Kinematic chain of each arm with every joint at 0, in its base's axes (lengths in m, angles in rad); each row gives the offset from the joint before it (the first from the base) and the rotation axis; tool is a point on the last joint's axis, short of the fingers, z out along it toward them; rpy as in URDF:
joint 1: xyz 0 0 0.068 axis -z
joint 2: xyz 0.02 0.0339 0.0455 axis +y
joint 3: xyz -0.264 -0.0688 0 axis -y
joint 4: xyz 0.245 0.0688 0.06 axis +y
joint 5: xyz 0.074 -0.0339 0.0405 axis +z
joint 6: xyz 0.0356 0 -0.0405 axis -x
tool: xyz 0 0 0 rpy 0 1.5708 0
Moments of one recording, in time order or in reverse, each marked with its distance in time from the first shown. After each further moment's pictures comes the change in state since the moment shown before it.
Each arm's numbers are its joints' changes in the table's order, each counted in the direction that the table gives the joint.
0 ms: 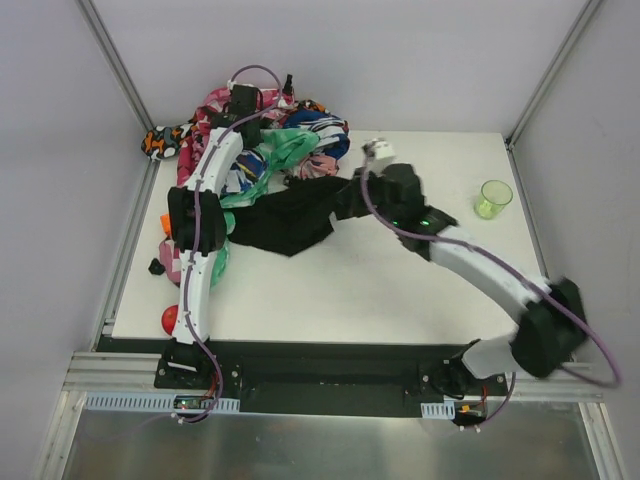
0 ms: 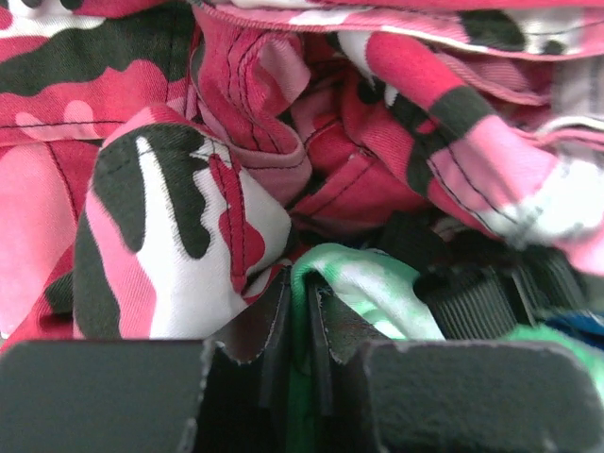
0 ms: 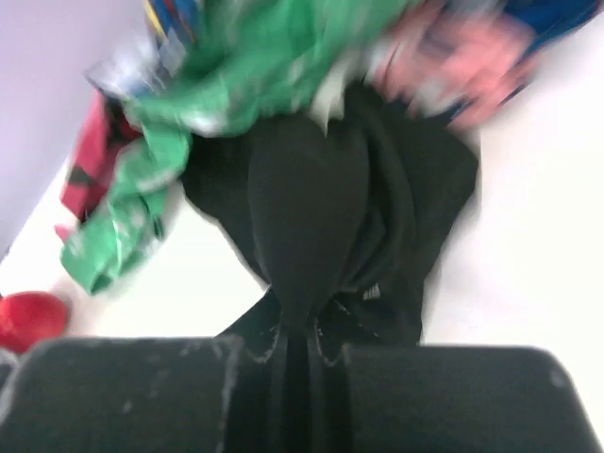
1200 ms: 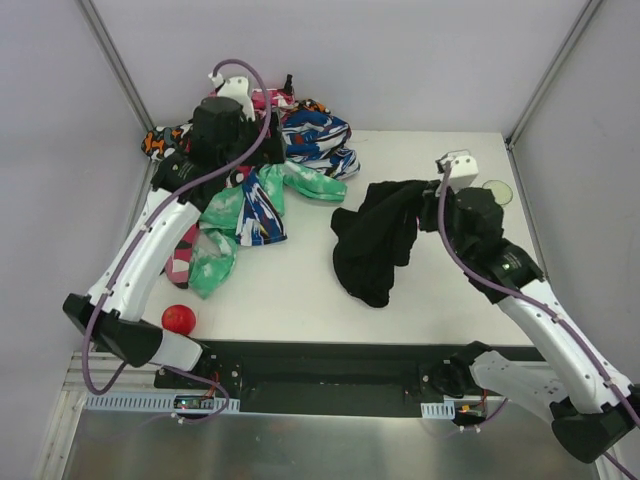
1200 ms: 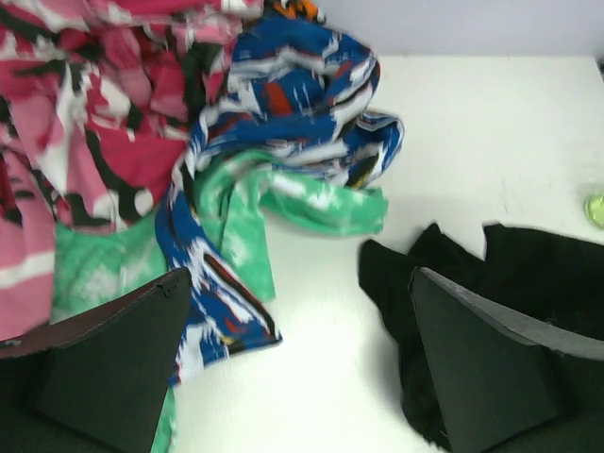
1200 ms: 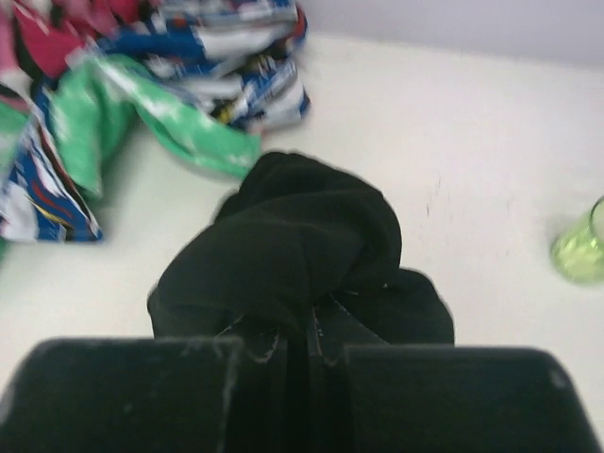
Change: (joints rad) left arm 0.269 -0.981 -0.665 -0.041 -0.042 0.041; right arm 0.093 -0.694 -0.060 0.431 -0.387 0.279
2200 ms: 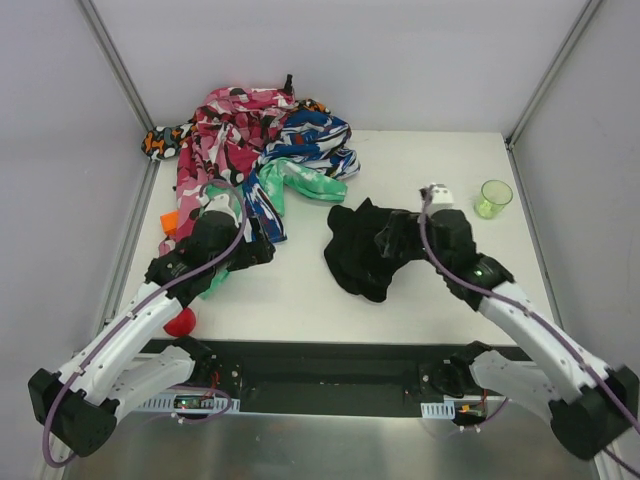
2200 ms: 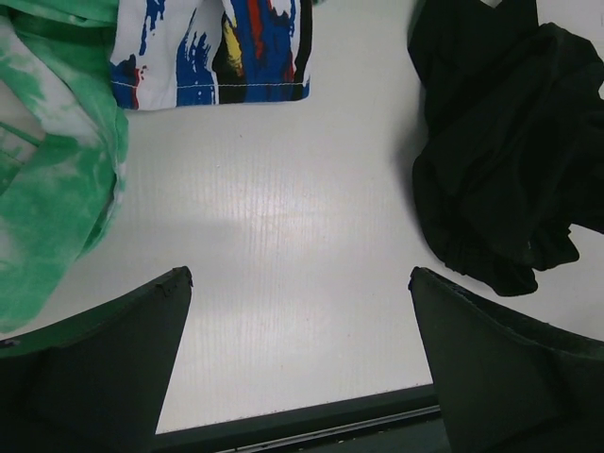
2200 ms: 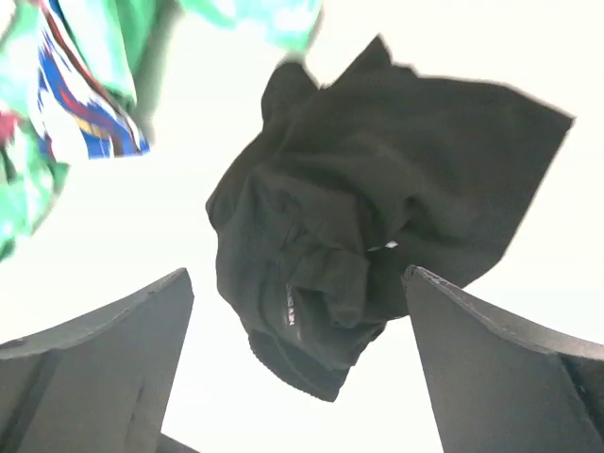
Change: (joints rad) left arm 0.090 -0.586 -0.943 -0.056 -0.056 0.369; right arm 0.015 0.109 -0.345 -0.119 0.241 -0.294
